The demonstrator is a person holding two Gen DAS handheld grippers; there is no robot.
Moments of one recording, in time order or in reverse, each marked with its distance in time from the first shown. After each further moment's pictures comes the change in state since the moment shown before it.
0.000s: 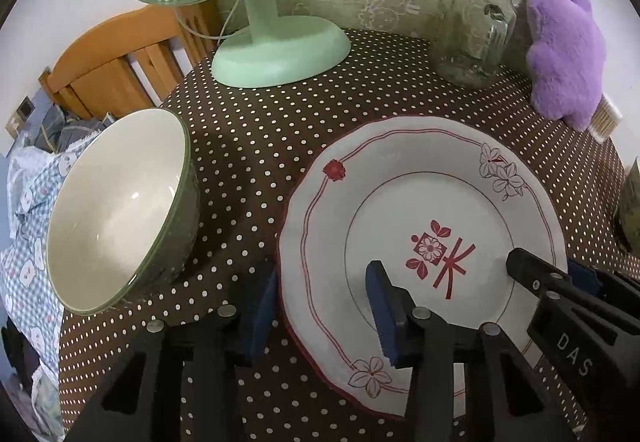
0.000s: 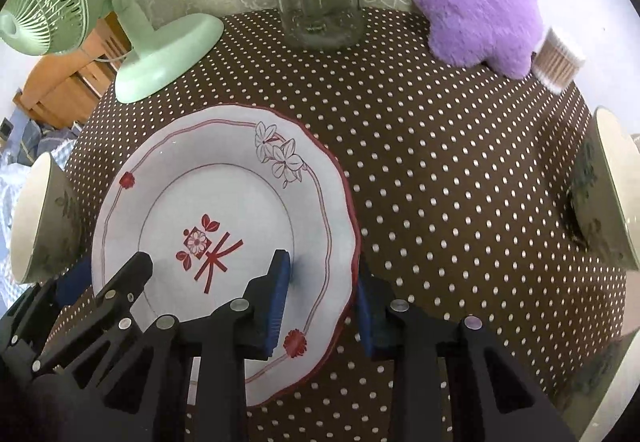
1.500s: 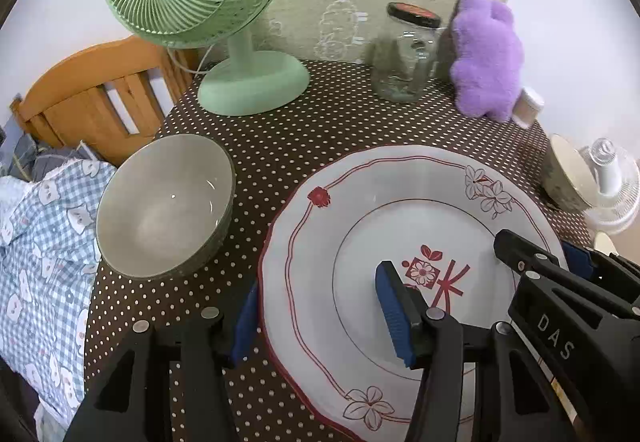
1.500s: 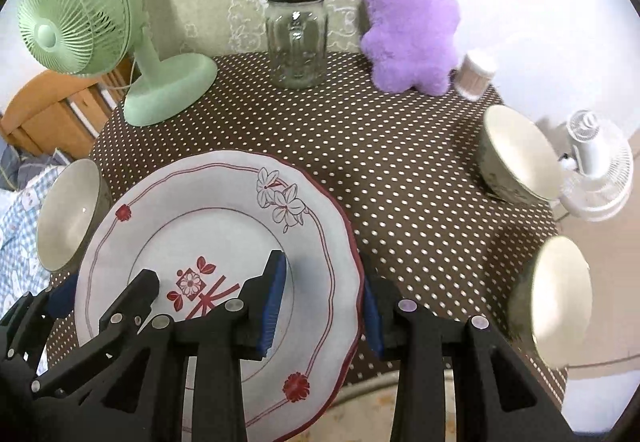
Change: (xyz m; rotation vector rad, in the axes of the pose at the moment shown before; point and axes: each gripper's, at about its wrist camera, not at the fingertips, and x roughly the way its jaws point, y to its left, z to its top) left arm -0.082 0.027 -0.025 0.118 -0.059 -0.186; right arm -0.096 0.029 -0.045 0.082 -0.114 -0.185
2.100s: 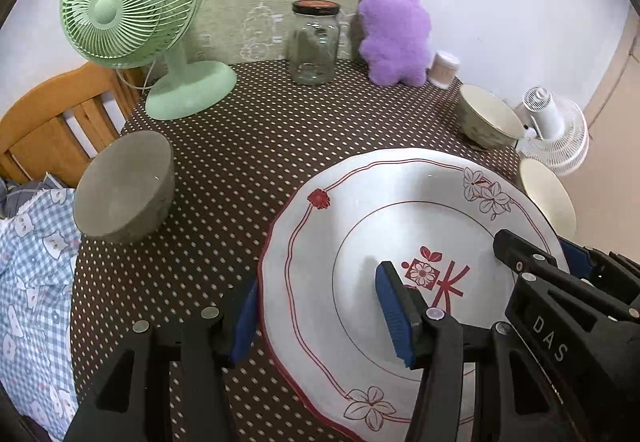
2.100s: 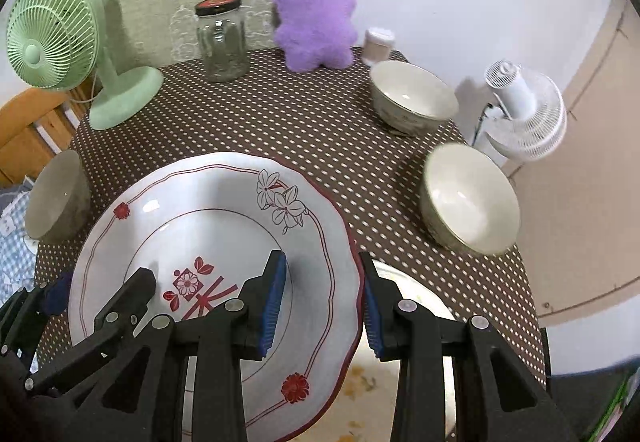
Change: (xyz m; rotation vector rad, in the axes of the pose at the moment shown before) left arm -0.046 -0.047 -0.049 0.163 -0.009 -0.132; right arm -0.064 -0.044 -0.073 0.155 -0.017 -0.148
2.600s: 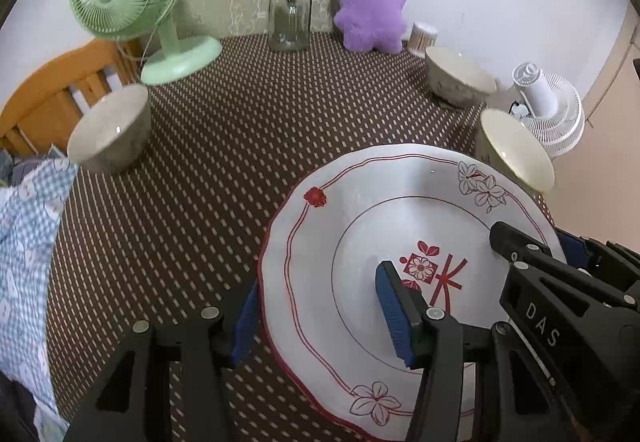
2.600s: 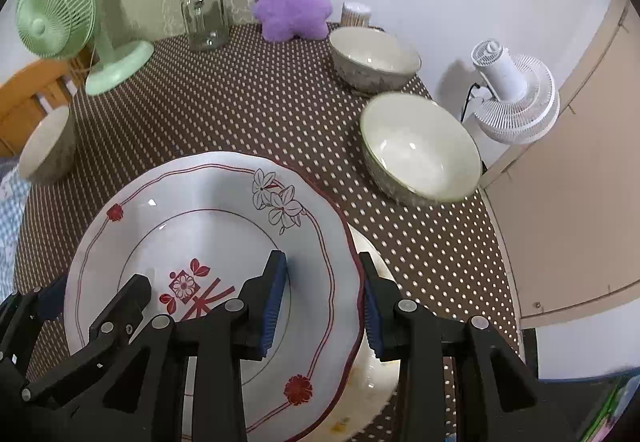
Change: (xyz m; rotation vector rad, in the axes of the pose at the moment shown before) left arm -0.010 -0.062 -0.055 -0.045 0.052 0.026; right arm 0.000 -0.062 -0.049 -0.063 0.042 0.013
